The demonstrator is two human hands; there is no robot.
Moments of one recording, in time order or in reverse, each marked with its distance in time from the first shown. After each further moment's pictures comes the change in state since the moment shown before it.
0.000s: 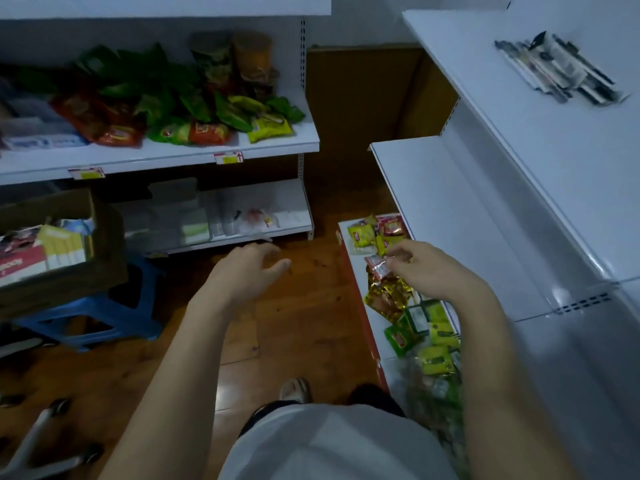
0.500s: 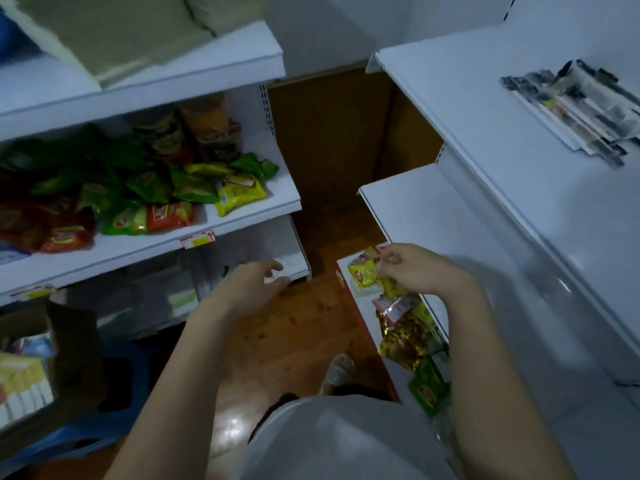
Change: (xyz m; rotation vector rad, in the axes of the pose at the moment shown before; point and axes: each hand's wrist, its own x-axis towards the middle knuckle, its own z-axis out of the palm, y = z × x) left_hand 0.258 0.036 -0.073 0.051 -0.230 0.055; right_hand 0.223 -0.037 -0.096 0.114 -0.057 0.066
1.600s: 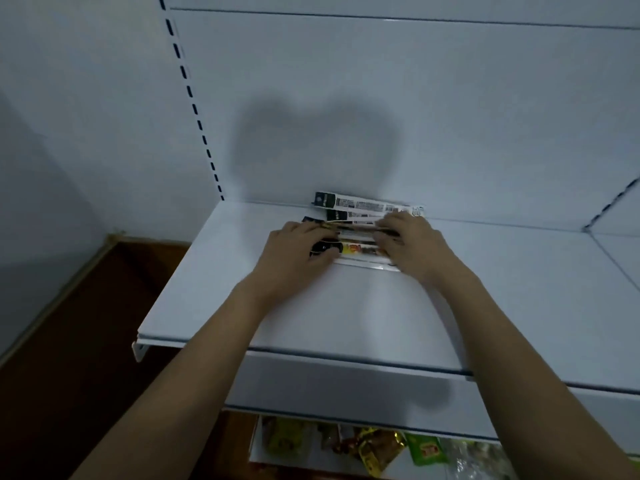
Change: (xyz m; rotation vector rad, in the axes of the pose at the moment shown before) left_hand 0.297 0.405 -0.079 0.300 -0.025 1.471; right_hand 0.037 0.068 -0.229 -0.039 1.101 0.616
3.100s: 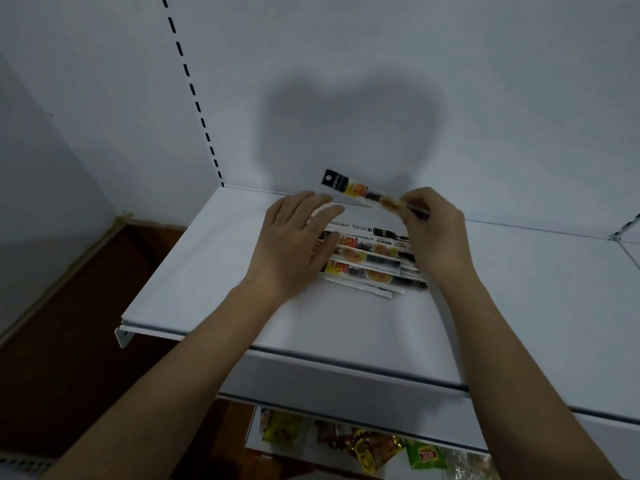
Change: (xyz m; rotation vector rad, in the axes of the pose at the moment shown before) left_hand -0.001 0.016 0.012 0.212 0.569 0.273; right_hand 0.000 0.003 -0.009 0.527 0.381 0.039
